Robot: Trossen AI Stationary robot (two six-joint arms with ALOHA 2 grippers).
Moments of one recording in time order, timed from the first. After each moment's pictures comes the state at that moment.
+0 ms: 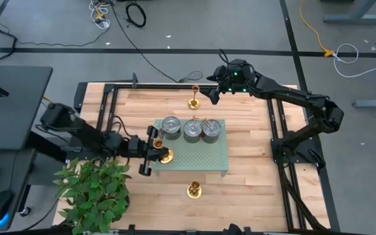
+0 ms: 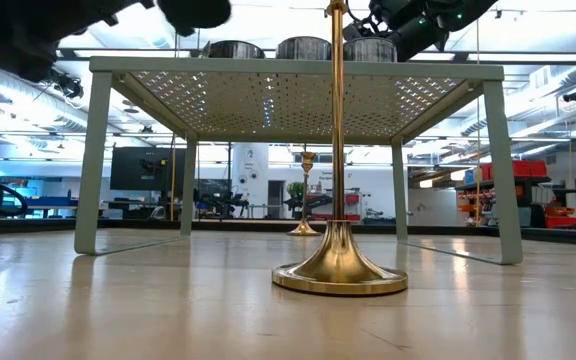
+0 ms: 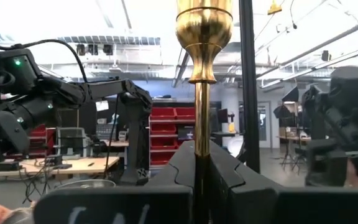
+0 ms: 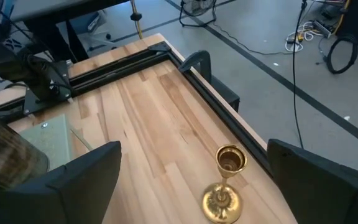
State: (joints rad) left arm -0.32 1.42 0.39 1.53 -0.23 0.09; right arm -0.54 1.46 1.20 -0.21 -0.17 0.07
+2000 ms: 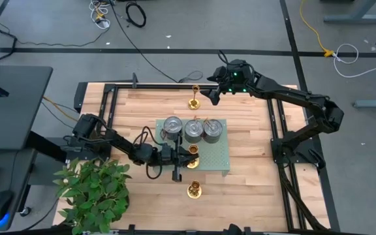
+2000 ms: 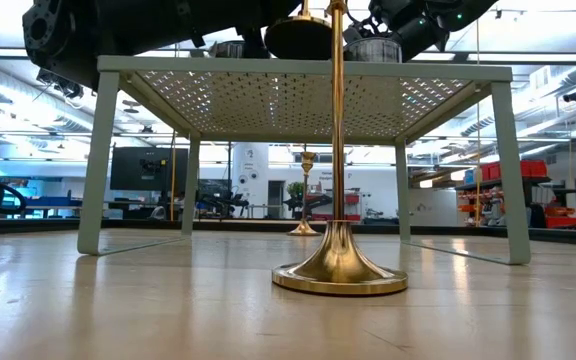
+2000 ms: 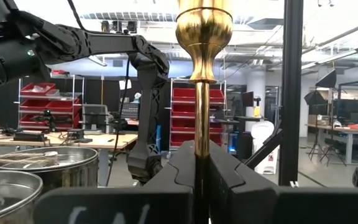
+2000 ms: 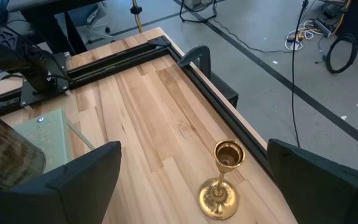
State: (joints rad) left arm -0.30 1.88 0.75 1.52 -0.33 0.06; right arm -0.54 1.46 1.20 -0.23 -0.17 0.04
